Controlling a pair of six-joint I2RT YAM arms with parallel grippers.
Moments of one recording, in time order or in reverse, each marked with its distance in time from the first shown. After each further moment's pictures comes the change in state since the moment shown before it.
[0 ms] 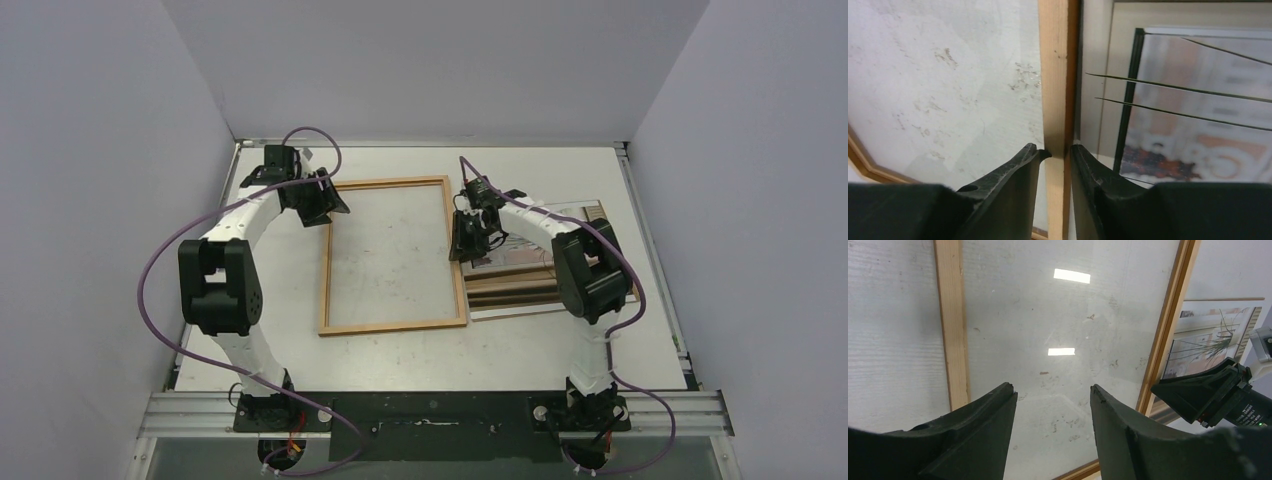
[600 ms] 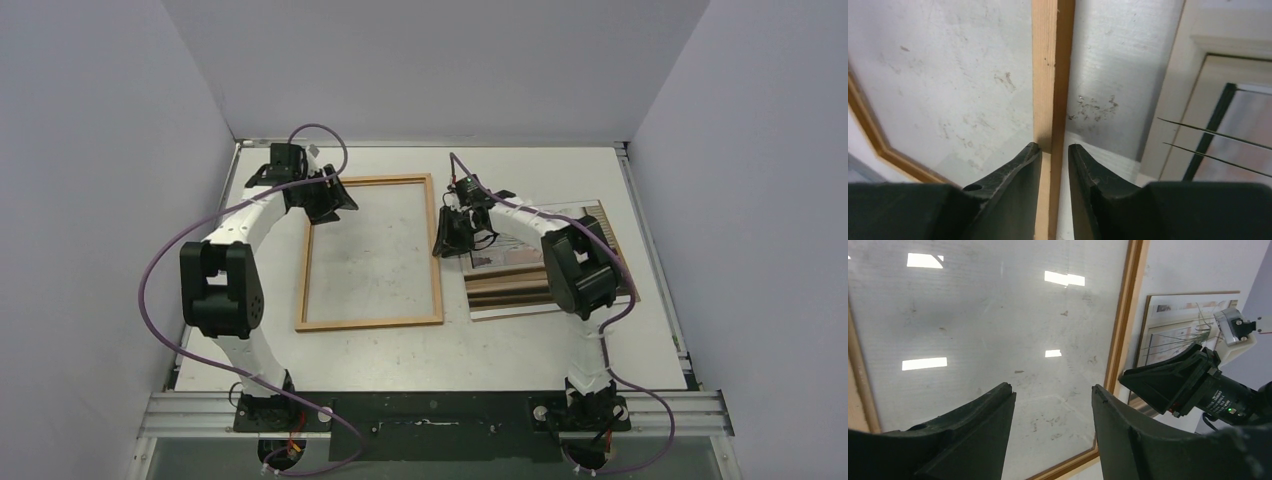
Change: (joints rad) left arm -0.036 -0.020 -0.003 0.018 0.016 -0.037; right arm 0.026 0.063 0.044 0.118 -0.127 0.063
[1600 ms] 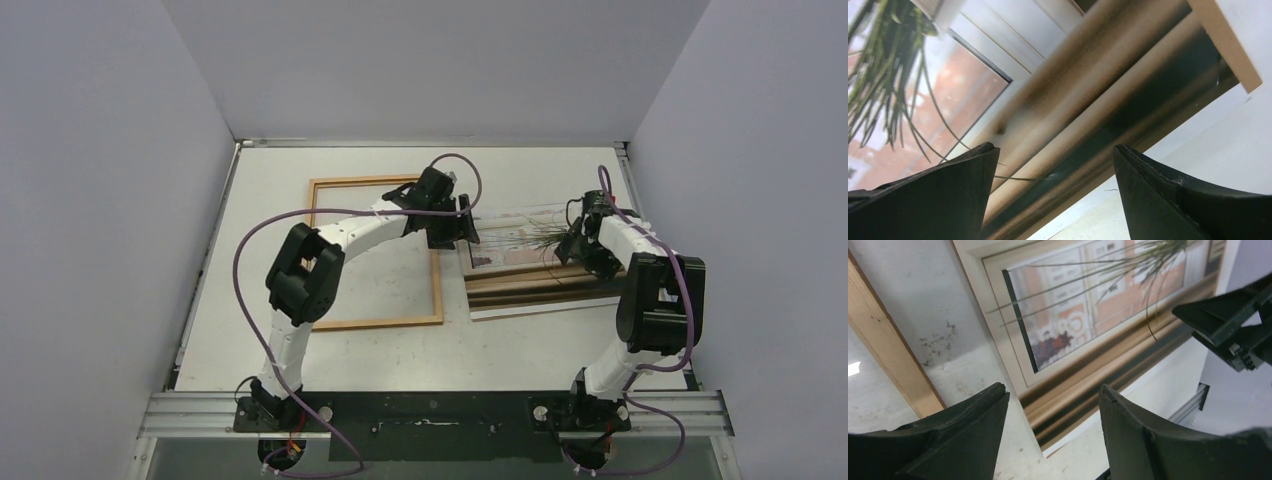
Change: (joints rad) left arm -0.624 0.287 0.228 0.142 -0.127 -0.286; right arm -0.573 -0.382 -0.379 -0.196 0.595 0.011
